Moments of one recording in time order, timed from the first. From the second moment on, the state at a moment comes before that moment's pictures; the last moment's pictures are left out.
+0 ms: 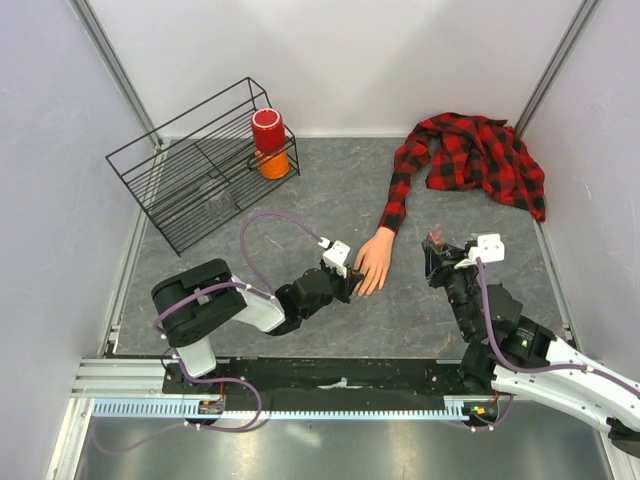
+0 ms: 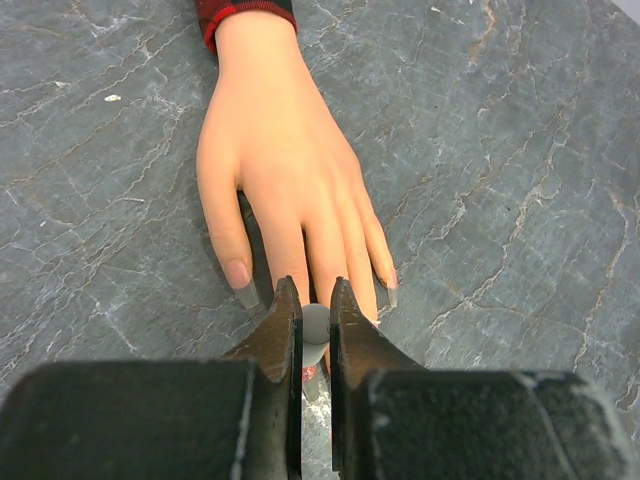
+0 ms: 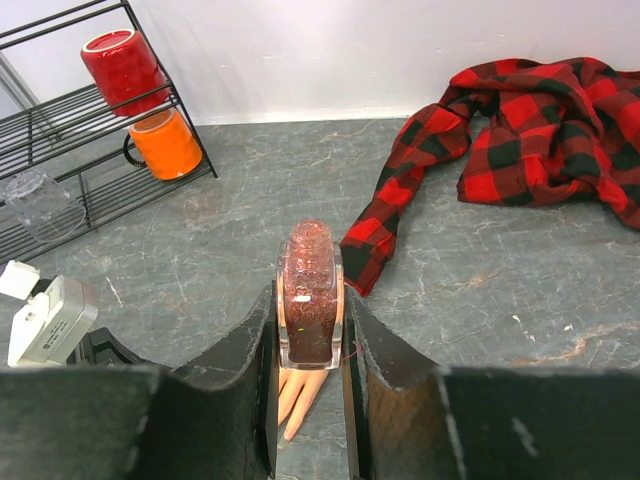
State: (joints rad) left arm -1.06 1.74 0.53 0.97 -0.26 -0.33; right arm 1.06 0.42 0.52 -0.07 0.87 0.16
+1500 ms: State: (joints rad) left arm -1.07 1.74 0.55 0.97 -0.29 -0.35; right arm 1.06 0.42 0.52 -0.07 0.86 0.16
